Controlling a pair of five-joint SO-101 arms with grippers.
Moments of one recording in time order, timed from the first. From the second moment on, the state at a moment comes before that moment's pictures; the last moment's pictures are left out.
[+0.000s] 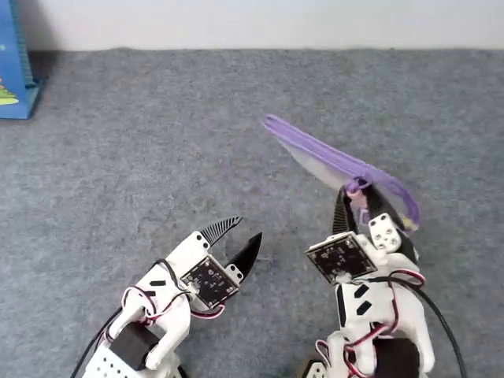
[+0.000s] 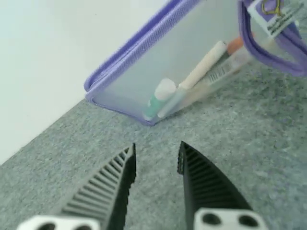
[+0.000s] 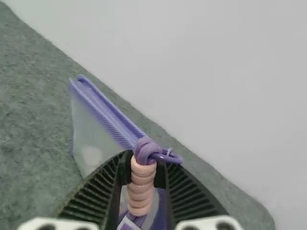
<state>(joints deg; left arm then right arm) 31.5 -103.7 95.3 38.0 -17.7 -5.2 -101.8 69.7 50.3 37.6</state>
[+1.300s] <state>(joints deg) 27.9 -103.7 85.5 52.3 -14.2 -24.7 -104.4 46.2 100.2 40.7</state>
